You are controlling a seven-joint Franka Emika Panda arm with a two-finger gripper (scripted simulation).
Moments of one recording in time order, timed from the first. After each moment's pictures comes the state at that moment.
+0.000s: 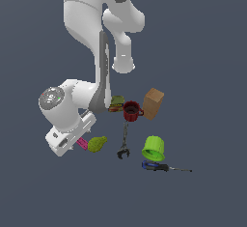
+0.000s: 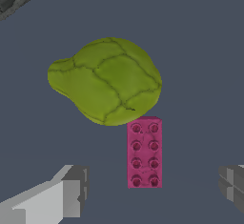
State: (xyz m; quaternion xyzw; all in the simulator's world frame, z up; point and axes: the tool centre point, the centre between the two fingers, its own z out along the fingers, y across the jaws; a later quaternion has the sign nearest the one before) arm 0.077 -0.195 0.064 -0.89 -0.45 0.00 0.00
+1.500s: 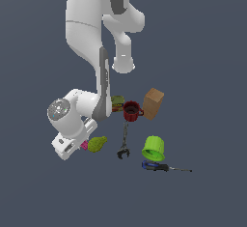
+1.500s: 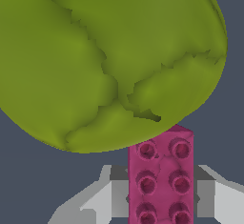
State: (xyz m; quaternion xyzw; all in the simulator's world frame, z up) arm 0.076 -0.197 0.012 -0.89 -0.45 0.00 0.00
